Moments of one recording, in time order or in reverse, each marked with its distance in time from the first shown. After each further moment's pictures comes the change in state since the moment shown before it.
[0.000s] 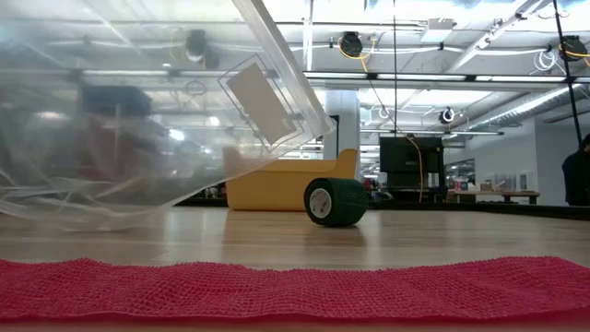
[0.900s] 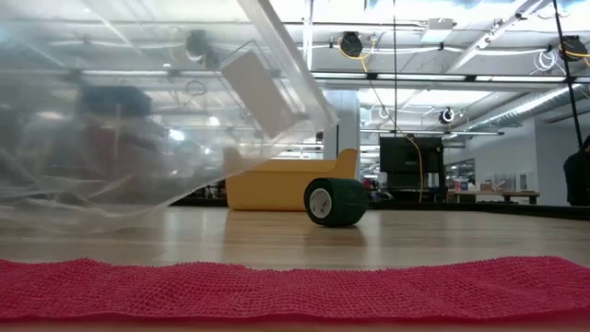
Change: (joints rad) left arm -0.022 0.000 0.001 0.028 -0.003 0.002; right arm -0.006 0.047 0.000 0.252 -0.097 -0.071
